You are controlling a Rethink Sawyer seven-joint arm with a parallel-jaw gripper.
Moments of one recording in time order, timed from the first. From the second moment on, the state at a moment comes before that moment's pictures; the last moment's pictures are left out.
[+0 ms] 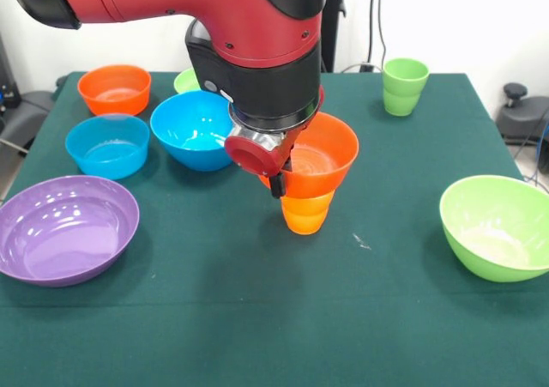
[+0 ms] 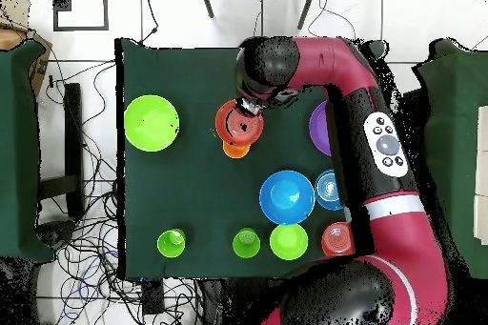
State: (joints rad) arm -0.61 -0.42 0.73 1.13 -0.59 1.29 0.77
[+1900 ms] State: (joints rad) arm -0.61 -0.44 0.73 1.17 -0.59 1.33 0.77
